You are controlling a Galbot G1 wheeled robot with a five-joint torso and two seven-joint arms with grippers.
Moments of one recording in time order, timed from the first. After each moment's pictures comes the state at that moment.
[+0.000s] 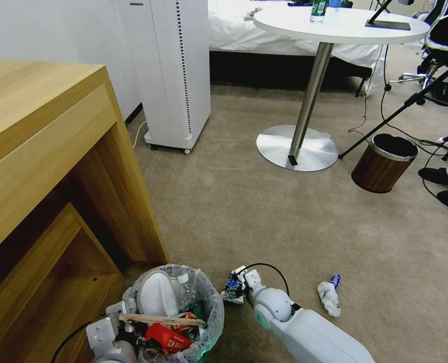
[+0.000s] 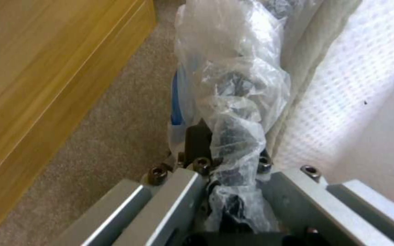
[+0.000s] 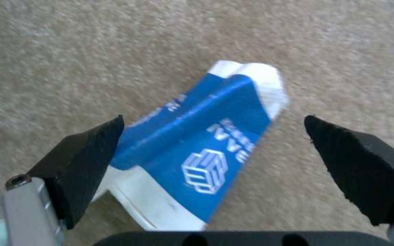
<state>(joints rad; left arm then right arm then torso) 1.78 -1.27 -0.36 -2.39 -0.80 0.61 -0.92 -0.88 1.19 -0.34 1.36 0.53 -0.49 0.28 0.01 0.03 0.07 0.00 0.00</state>
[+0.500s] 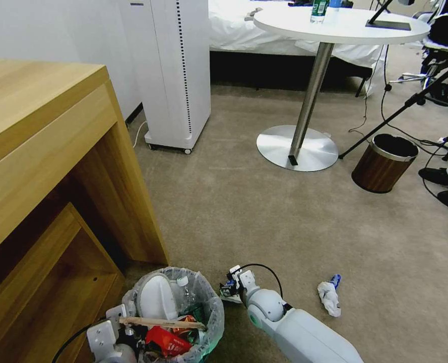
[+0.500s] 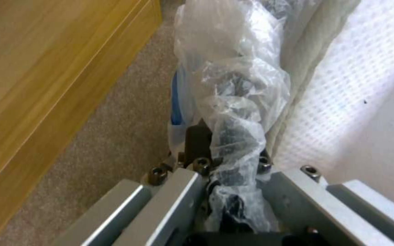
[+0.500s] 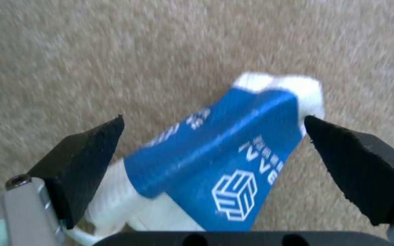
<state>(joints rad) 1.80 -1.27 -0.36 -2.39 -0.79 0.61 -0.92 -0.87 1.24 -0.35 1.28 0.49 -0.41 0.27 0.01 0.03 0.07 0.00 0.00</state>
